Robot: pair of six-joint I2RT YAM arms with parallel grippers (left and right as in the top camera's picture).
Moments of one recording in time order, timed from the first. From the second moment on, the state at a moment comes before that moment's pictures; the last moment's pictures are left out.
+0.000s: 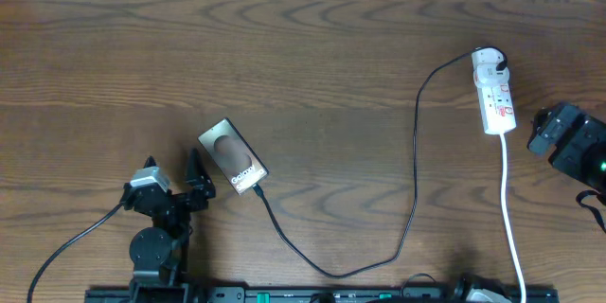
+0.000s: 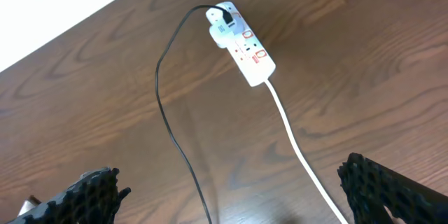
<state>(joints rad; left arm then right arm) -0.04 0.01 0.01 -0.09 -0.12 -0.30 -0.33 1.10 1.72 -1.46 -0.08 0.23</state>
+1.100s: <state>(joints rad) -0.03 0.01 0.02 -0.11 0.01 -0.01 -0.33 1.10 1.72 -1.46 -0.08 0.23</state>
